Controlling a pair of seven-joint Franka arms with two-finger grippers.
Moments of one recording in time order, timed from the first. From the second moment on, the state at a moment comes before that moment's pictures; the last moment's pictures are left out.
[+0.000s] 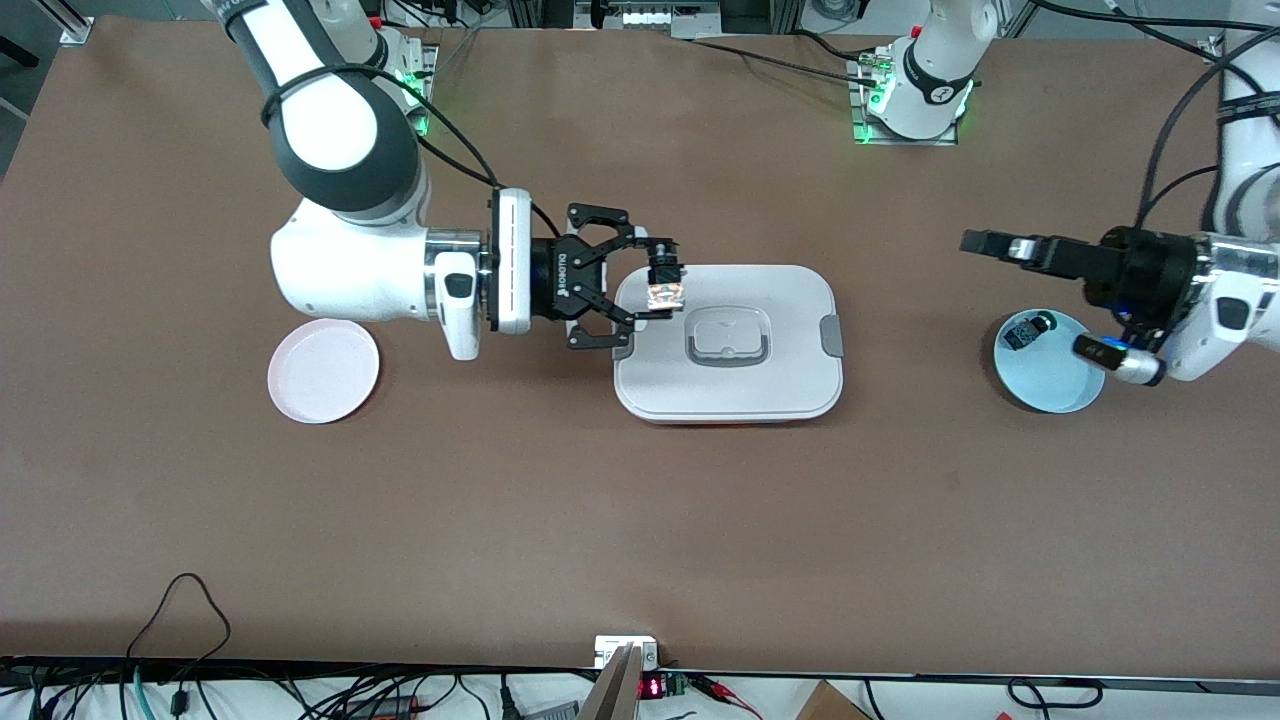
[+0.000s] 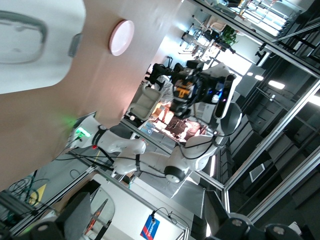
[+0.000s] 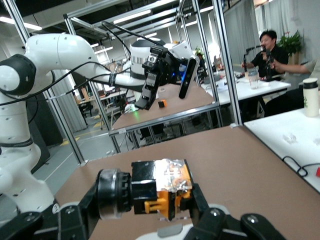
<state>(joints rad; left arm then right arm) 0.19 0.33 -0.11 -1.56 -1.30 1.29 -0.18 0.36 0.47 0.22 -1.48 1.50 2.13 -1.64</state>
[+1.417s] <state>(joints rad) -0.03 0.33 -0.23 -1.62 -1.32 1.75 0.01 0.49 0.48 0.22 -1.46 1.65 2.34 -1.70</state>
